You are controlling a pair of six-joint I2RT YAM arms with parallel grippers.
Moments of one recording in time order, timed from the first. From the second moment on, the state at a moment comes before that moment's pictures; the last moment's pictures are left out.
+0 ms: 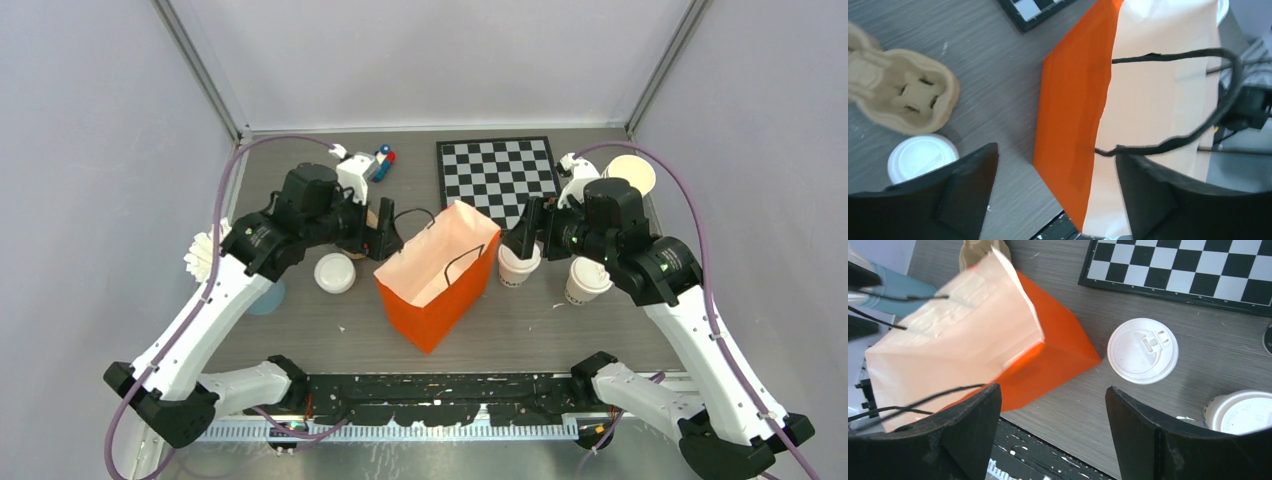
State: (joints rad) left arm -0.61 1.12 1.33 -0.83 0.22 -0.22; right arm 0.48 0.93 1.27 -0.89 -0.12 0.37
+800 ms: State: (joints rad) left arm -0.41 1.59 1.83 -1.04 -0.29 -0.56; right arm 0.48 0.61 1.22 -1.05 0.07 0.59
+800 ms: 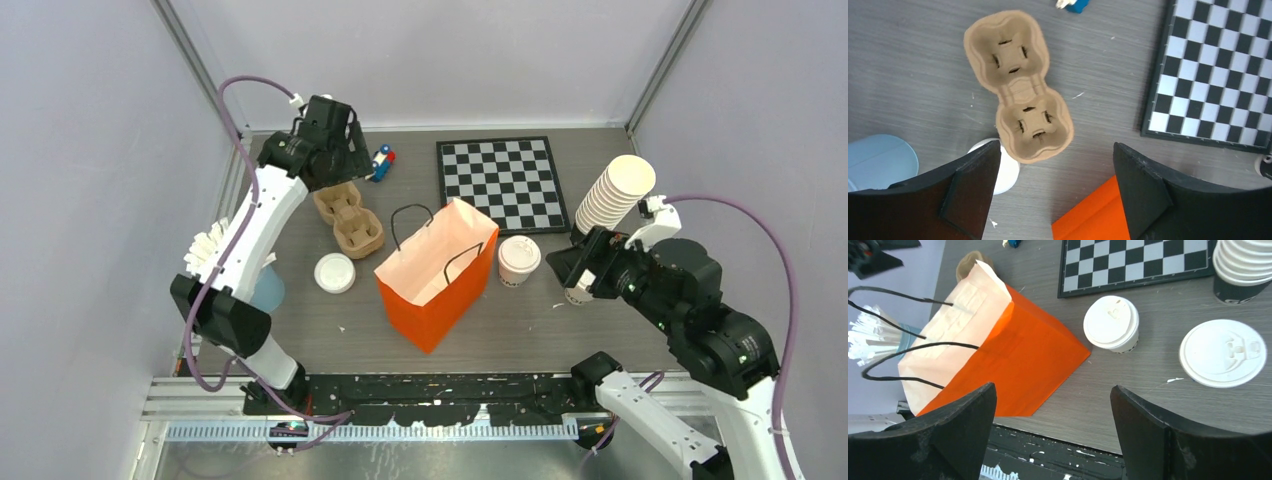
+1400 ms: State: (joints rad) left arm -0.28 1.78 1.64 -0.87 -0.23 -0.69; right arm 0.48 0.78 1.39 -1.14 0.12 0.48
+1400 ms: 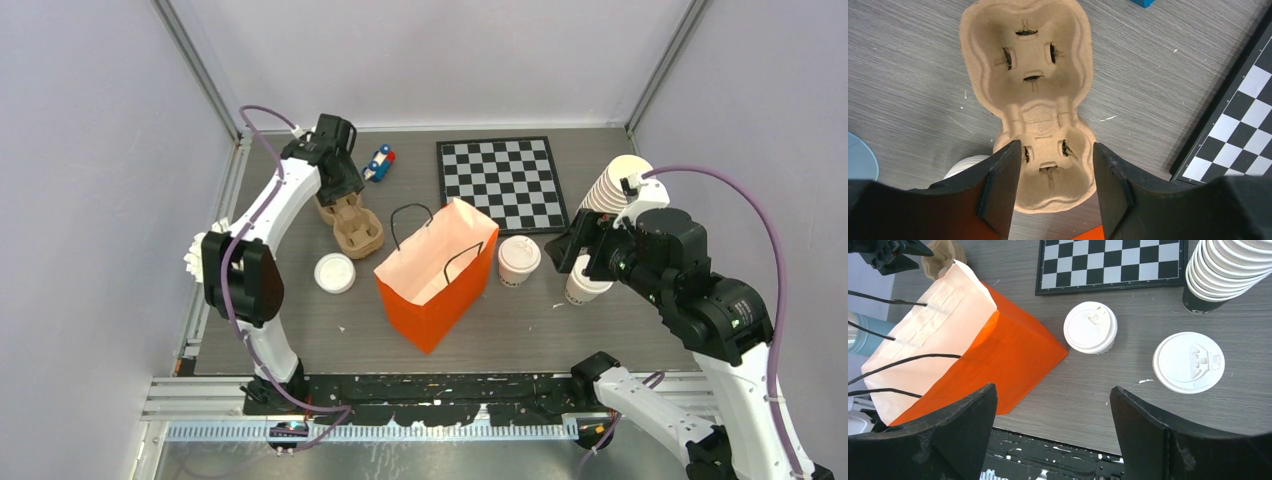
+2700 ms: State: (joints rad) left arm -0.25 1.91 1.58 -0.82 -0.23 -0.68; right arm 0.48 0.84 1.45 -1.14 0.17 0.45
